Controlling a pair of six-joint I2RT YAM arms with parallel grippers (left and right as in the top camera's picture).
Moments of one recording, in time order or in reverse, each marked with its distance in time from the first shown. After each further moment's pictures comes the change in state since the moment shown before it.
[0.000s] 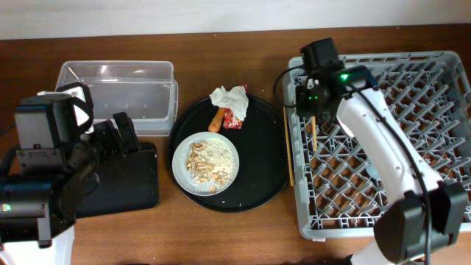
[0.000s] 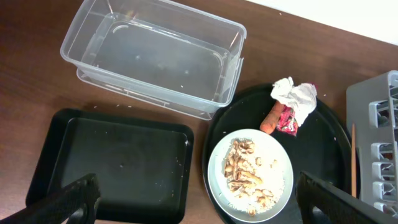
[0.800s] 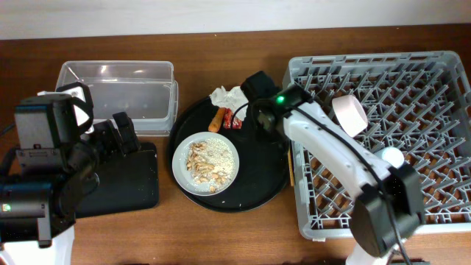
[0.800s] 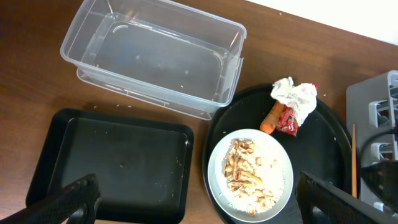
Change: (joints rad) left arm 0.000 0.000 0.000 0.000 0.000 0.000; right arm 0.283 0.124 -0.045 -0.043 0.061 0.074
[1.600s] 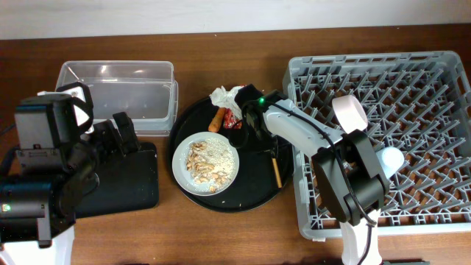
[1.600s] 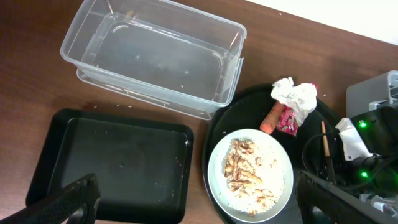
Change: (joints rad) left arm 0.000 0.000 0.000 0.000 0.000 0.000; right arm -0.018 0.246 0.000 0.068 -0.090 -0.011
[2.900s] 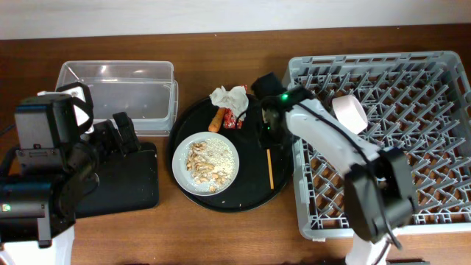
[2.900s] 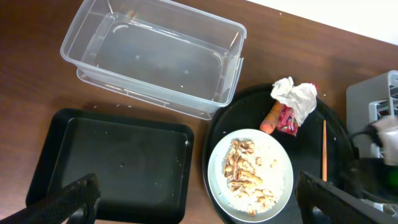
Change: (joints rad) left arm 0.000 0.000 0.000 0.000 0.000 0.000; right arm -0.060 -0.163 -0.072 0.039 -0.114 -0.046
